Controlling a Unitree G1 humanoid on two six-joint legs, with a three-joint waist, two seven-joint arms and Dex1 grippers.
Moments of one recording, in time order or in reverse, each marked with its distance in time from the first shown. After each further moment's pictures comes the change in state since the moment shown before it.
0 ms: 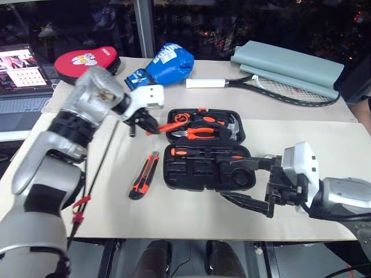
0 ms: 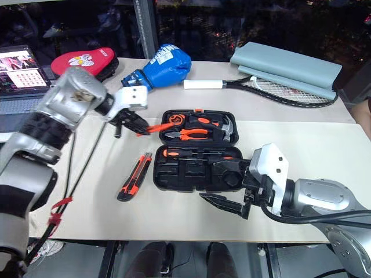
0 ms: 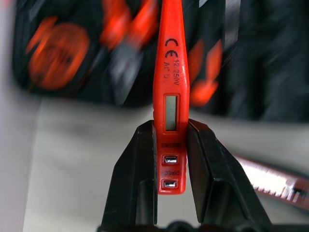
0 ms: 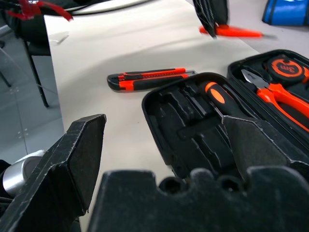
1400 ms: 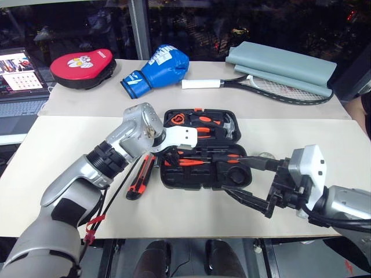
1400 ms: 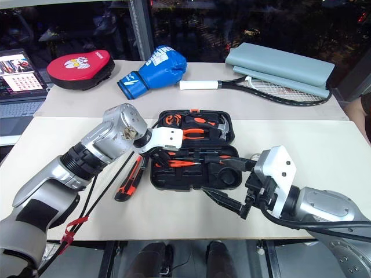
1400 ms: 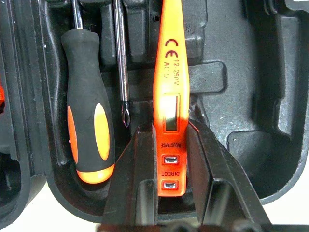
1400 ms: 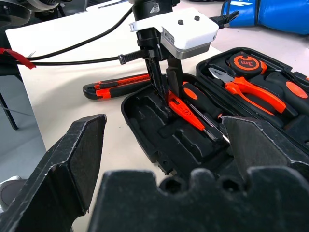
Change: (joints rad) left arm 0.185 -0.061 -0.089 -0.402 0.198 0.372 0.017; right arm 0.082 0.008 -0.043 -0.070 0.088 -0.014 -0.206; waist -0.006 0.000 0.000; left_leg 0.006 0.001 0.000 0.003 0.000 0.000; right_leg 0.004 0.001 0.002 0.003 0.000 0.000
